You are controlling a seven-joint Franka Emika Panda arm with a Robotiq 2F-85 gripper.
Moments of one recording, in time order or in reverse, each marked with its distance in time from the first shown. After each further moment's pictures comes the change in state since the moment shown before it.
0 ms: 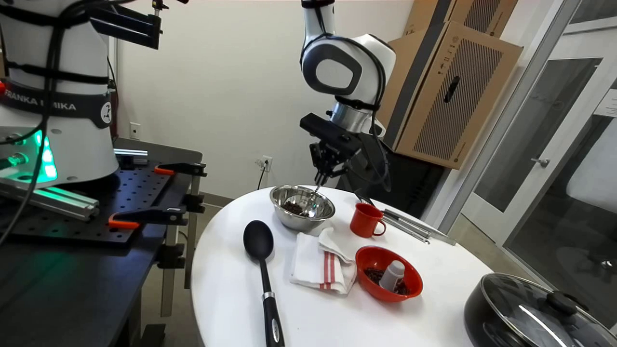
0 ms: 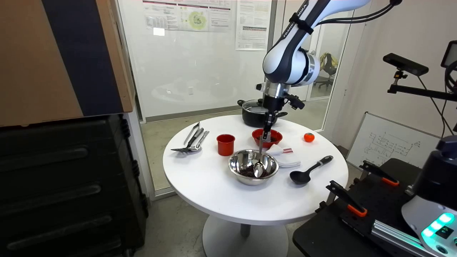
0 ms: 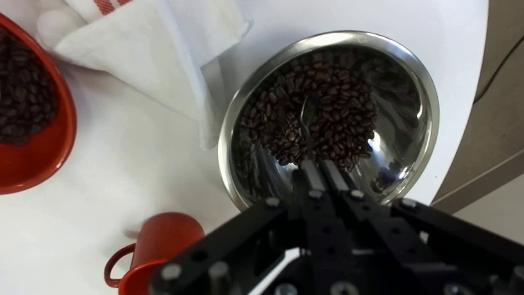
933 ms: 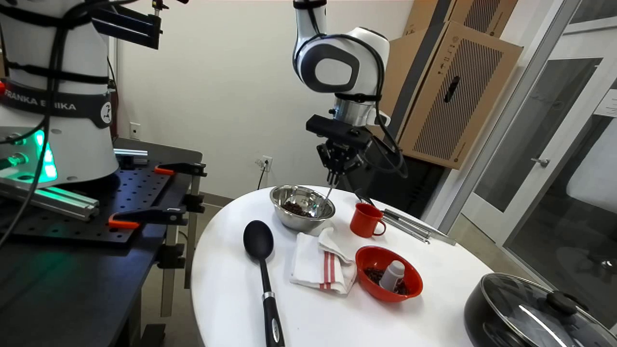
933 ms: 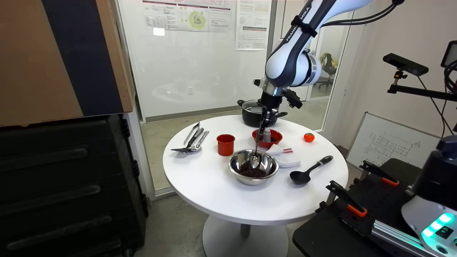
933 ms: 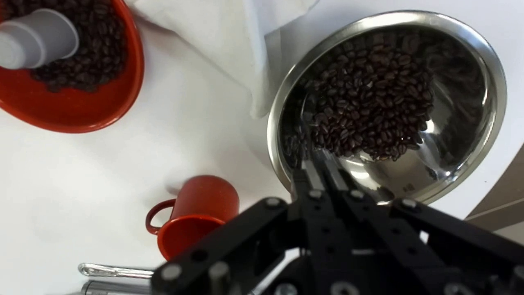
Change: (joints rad) arm 0.050 -0.010 -0.043 -0.021 -0.104 0.159 0.016
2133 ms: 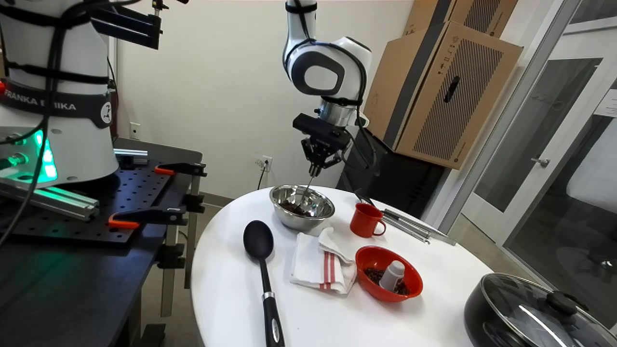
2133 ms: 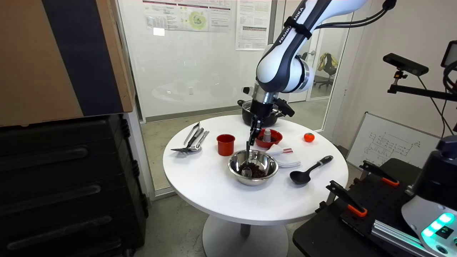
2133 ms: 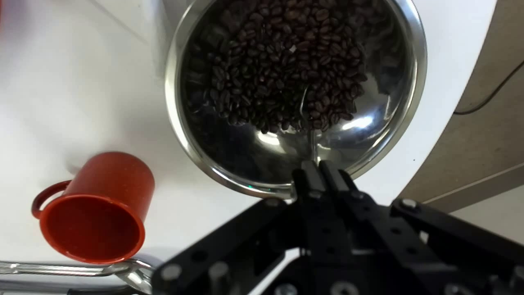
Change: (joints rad) arm -0.031 0.043 0.149 -0.006 0.035 -0.018 0.015
